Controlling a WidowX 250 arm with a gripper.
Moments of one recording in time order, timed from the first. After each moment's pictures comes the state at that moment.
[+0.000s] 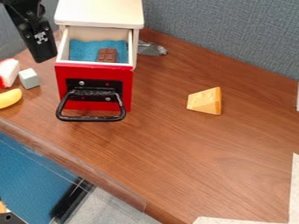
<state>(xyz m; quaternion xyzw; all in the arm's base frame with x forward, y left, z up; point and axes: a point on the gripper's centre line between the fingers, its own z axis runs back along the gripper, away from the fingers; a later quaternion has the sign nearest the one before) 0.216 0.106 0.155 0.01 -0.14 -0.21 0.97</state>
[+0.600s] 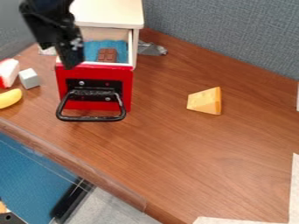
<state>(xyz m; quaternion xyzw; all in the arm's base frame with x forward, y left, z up) 0.230 0.074 0.151 -0.01 -0.14 -0.12 0.98</state>
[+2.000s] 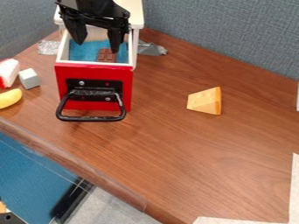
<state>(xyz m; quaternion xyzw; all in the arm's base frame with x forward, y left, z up) 0.314 0.092 0.122 0.02 -0.19 0.13 0.97</state>
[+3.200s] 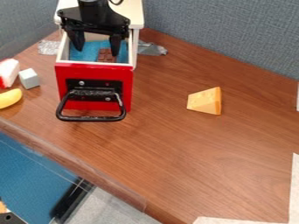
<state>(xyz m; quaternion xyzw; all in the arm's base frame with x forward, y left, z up) 0.332 0.108 0.097 0.04 -0.20 0.22 0.95</state>
